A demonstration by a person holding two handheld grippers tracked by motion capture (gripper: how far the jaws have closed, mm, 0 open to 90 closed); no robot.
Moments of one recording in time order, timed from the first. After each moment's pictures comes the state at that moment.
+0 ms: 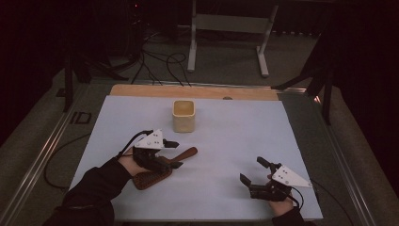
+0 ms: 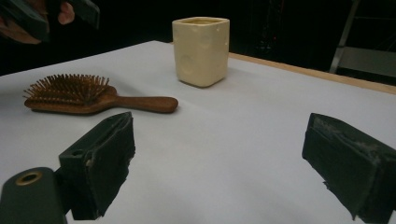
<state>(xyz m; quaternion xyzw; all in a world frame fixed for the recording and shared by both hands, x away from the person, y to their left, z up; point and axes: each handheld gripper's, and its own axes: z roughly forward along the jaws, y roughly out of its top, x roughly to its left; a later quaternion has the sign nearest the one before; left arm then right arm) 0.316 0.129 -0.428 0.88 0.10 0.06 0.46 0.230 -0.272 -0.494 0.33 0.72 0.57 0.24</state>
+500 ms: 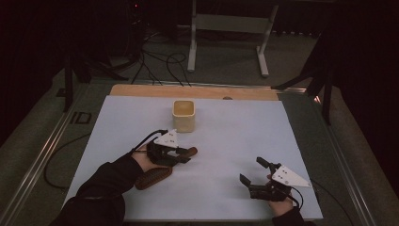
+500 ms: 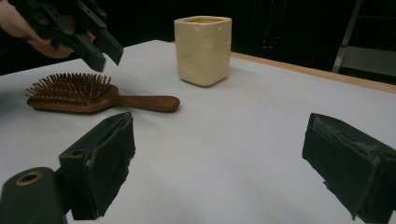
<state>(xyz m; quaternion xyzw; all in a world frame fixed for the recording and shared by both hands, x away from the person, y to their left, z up) 0.340 0.100 -0.453 0.91 0.09 0.04 0.41 0.231 -0.272 -0.495 0.33 0.72 0.57 0.24</state>
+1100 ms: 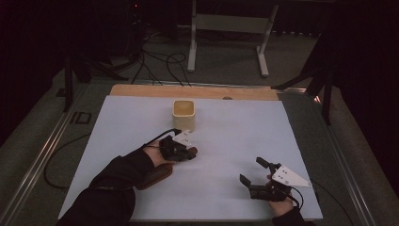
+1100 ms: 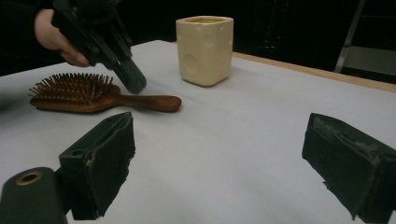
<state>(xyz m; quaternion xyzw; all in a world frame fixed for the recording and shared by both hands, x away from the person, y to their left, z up) 0.363 0.067 -0.475 0.94 0.08 0.02 0.32 0.231 -0.272 -0.495 0.33 0.72 0.57 0.23</state>
